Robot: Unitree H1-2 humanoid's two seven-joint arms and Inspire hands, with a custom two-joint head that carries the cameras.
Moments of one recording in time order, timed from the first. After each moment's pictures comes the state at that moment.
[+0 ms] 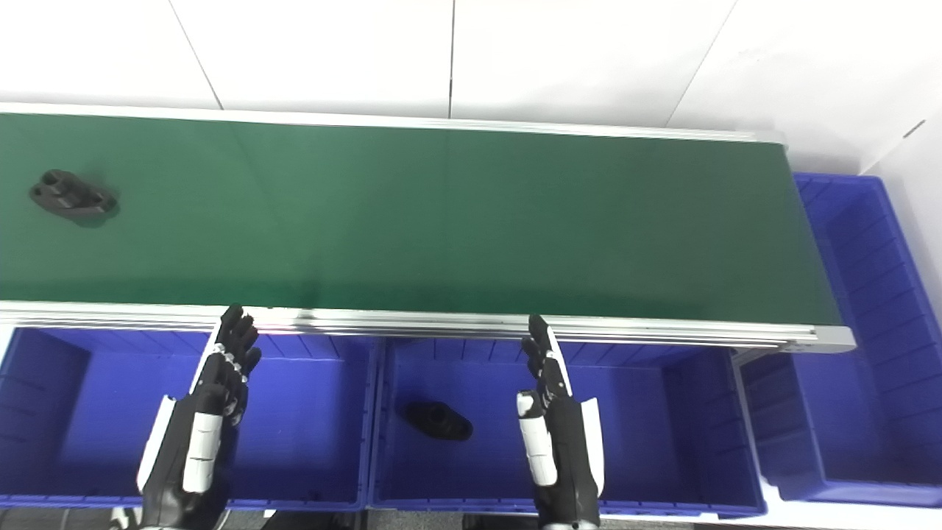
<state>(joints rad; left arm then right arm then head) 0.71 0.03 -0.21 -0.40 0.00 -0.19 -0.06 0.71 0.05 0.33 -0.35 -0.16 -0.16 -0.15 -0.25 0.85</state>
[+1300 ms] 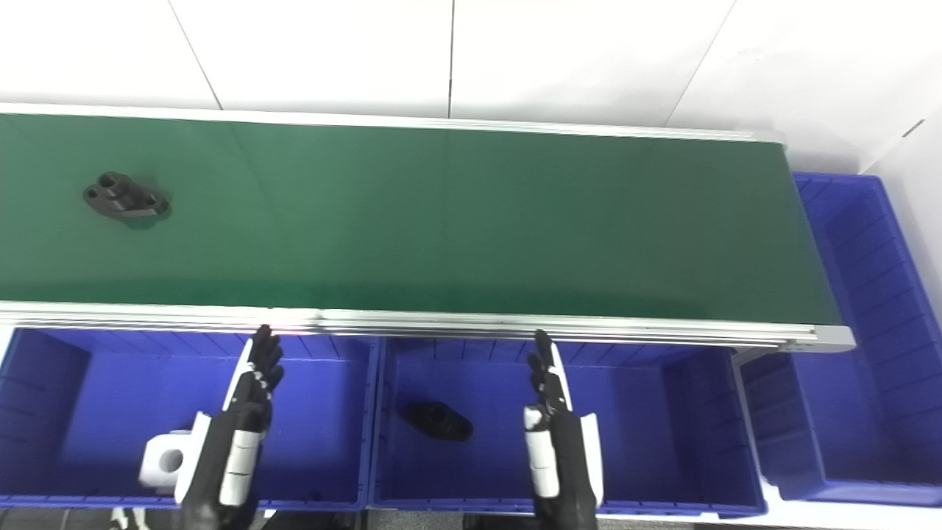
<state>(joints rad) 0.71 -0.03 -0.25 -0.23 0.12 -0.32 -0.02 0.68 0.02 0.28 -0.19 -0.09 -0.29 -0.12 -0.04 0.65</state>
